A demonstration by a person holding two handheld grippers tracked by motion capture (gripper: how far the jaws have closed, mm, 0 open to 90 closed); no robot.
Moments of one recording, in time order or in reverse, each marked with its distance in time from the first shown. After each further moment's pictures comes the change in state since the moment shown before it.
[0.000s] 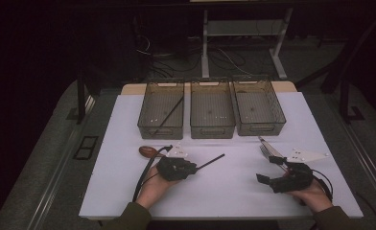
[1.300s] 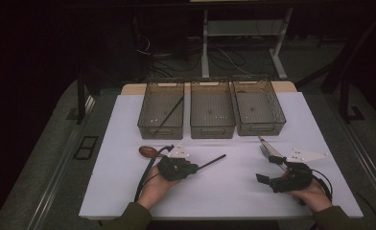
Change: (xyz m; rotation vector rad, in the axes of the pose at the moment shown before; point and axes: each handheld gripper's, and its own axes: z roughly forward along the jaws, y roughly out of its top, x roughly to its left) left arm -0.005 0.006 -0.005 -0.001 -0.009 0.020; right arm -0.001 0.000 0.001 -0.002 0.008 -0.004
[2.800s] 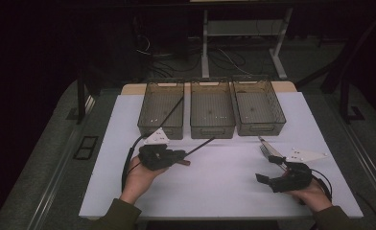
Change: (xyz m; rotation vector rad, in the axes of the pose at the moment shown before) left arm 0.017 0.021 -0.066 -0.108 0.055 -0.051; right arm 0.000 0.000 0.001 0.004 -0.006 0.001
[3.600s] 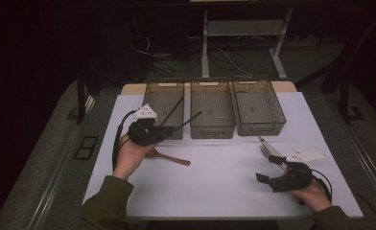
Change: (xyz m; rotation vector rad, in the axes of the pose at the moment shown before) left arm 0.047 0.039 -0.021 -0.044 0.094 -0.030; right arm 0.000 0.000 -0.001 -0.003 -0.003 0.007
